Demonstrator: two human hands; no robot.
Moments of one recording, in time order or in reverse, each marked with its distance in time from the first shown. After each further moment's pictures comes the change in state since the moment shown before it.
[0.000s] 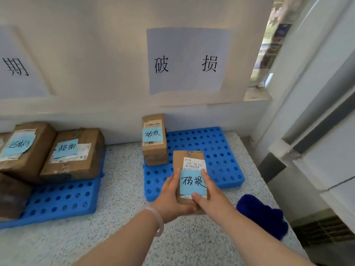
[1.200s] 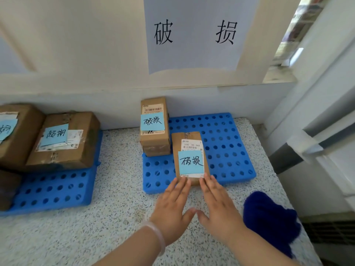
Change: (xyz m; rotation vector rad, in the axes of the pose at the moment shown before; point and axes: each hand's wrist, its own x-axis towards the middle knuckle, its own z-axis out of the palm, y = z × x) left_hand 0.005 -0.042 0.028 0.668 -0.019 0.079; right_hand 0.010 0.034 0.016 -0.705 -0.041 -0.285
